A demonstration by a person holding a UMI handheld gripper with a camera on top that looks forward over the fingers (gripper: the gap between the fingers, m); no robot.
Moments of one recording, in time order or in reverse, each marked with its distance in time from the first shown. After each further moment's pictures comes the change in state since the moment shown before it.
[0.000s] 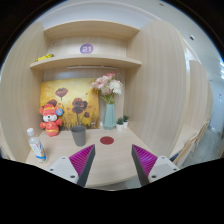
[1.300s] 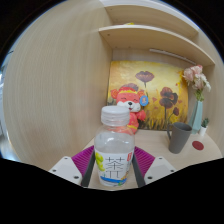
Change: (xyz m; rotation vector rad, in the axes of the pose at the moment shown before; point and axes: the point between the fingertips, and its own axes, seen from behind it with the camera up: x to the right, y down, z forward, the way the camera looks) arm -0.397 0.082 0.102 0.068 -0.544 -0.135
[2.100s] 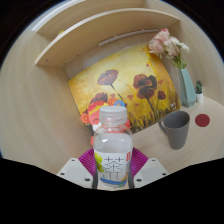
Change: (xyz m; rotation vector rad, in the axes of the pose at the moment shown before) arm 0.067 -0.066 0.053 -0.005 0.071 0.526
